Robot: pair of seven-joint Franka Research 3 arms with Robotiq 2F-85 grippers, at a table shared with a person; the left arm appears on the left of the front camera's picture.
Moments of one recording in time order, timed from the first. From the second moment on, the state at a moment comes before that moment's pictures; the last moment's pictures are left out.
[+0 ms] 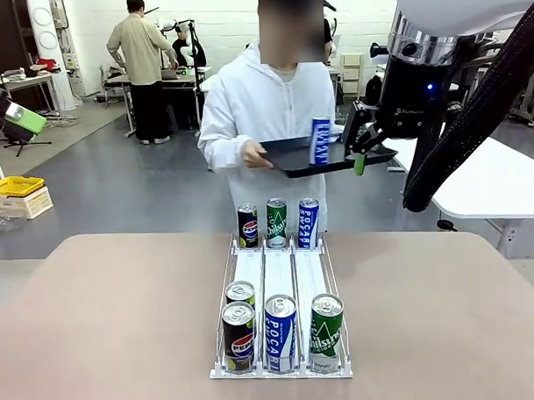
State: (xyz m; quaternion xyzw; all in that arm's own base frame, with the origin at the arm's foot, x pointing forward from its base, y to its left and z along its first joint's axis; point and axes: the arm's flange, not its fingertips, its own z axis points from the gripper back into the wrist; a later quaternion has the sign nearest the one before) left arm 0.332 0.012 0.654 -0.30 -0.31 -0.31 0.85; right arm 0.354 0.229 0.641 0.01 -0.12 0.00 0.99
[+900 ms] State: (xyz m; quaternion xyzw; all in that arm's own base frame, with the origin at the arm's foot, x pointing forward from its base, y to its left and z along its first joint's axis) left arm 0.332 0.012 0.654 -0.30 -0.31 -0.31 0.85; right arm 0.354 0.229 0.641 0.01 -0.12 0.00 0.99
